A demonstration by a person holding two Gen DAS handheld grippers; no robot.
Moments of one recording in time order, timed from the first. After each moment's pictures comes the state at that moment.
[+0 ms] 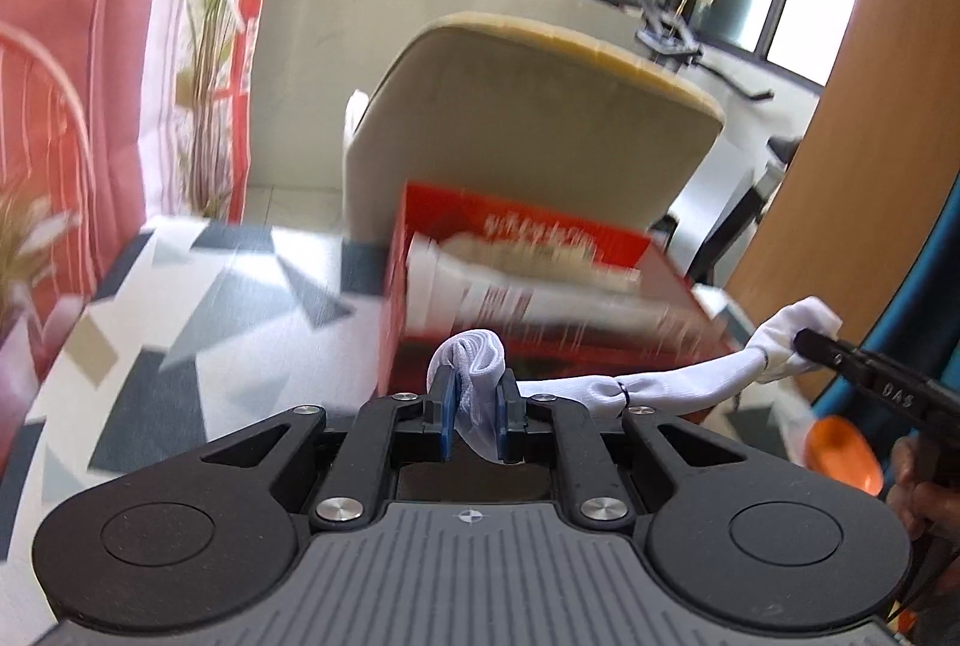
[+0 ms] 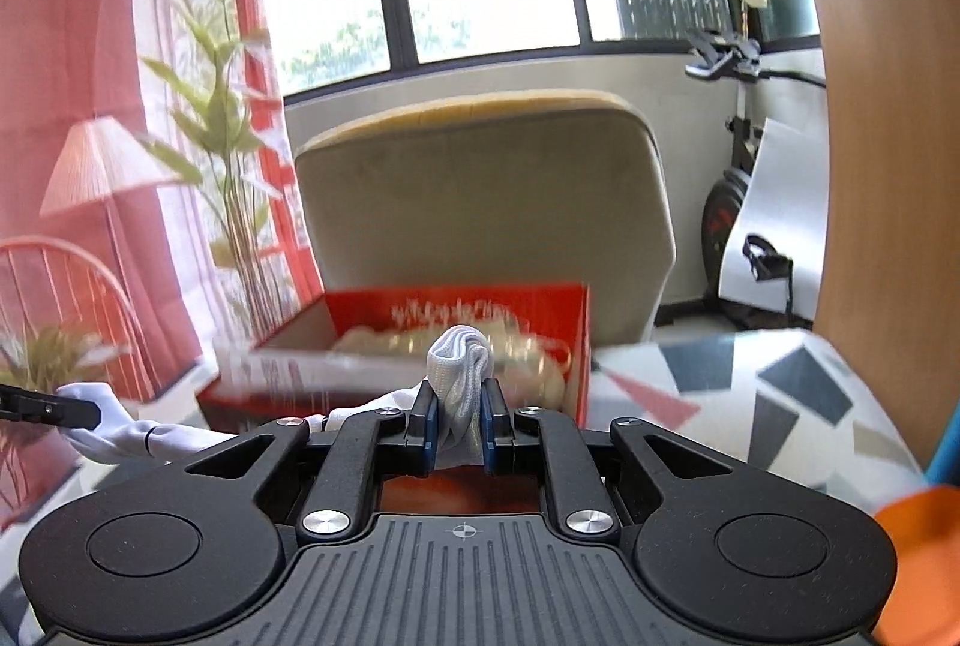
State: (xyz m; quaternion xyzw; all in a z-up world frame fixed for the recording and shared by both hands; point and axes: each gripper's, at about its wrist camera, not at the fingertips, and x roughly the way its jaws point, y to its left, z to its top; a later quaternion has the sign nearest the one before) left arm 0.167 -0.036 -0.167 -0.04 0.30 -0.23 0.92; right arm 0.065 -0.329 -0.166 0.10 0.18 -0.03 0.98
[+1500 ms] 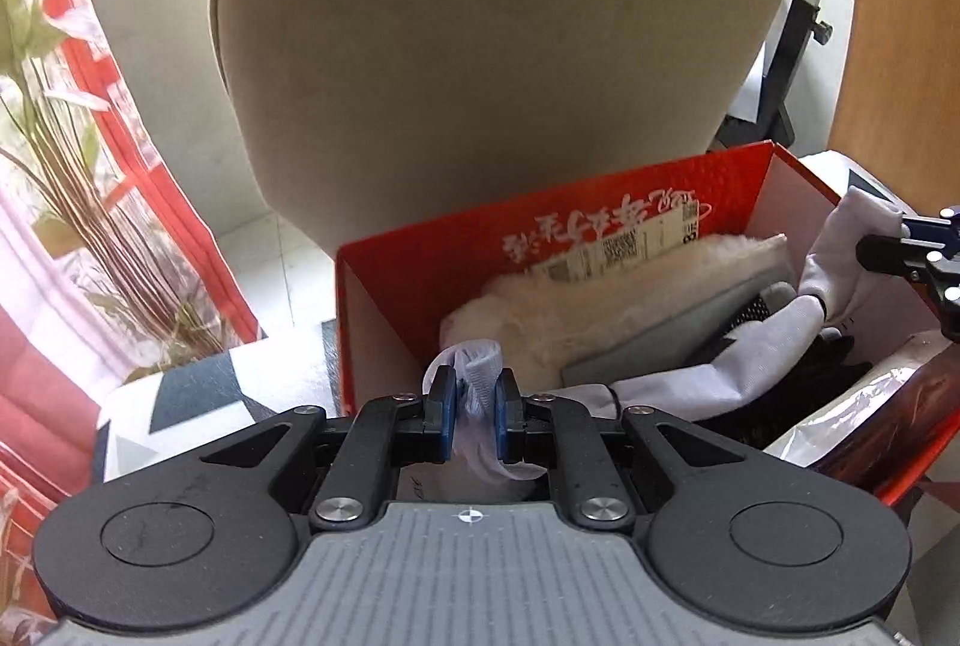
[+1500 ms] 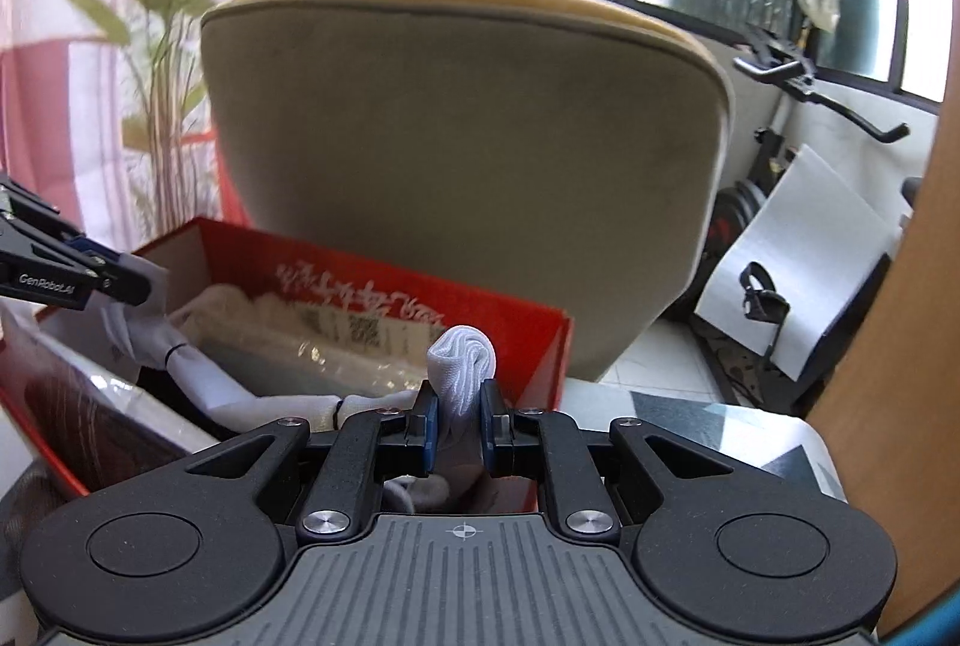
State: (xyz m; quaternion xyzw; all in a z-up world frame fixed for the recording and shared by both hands) left arm 0.351 -0.168 -0.212 0.19 0.36 -0.22 0.89; right arm 0.249 -0.347 -0.214 -0.04 0.29 -0.04 0.96
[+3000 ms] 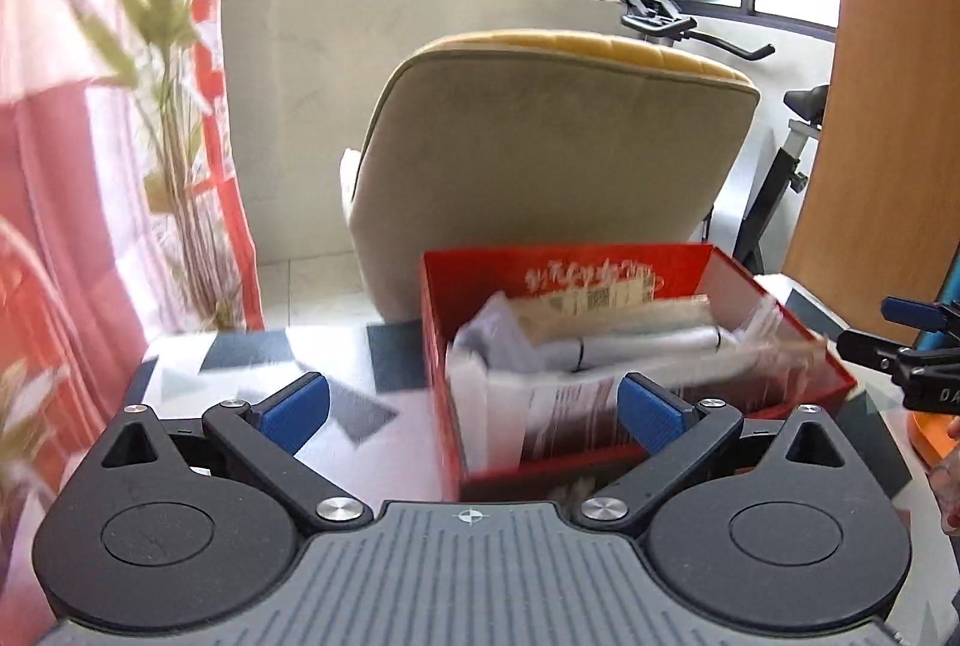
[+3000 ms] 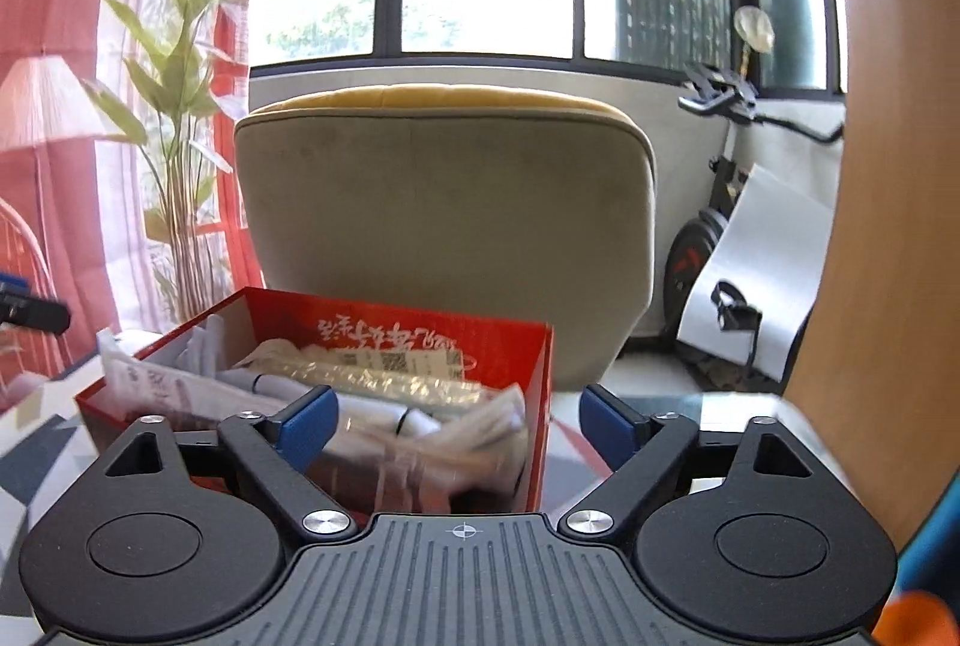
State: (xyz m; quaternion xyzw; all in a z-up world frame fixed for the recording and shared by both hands) left arm 0.231 -0.067 -0.179 0.07 0.26 -0.22 0.94; right arm 0.130 -0.337 -0.196 0.04 0.19 -0.07 0.98
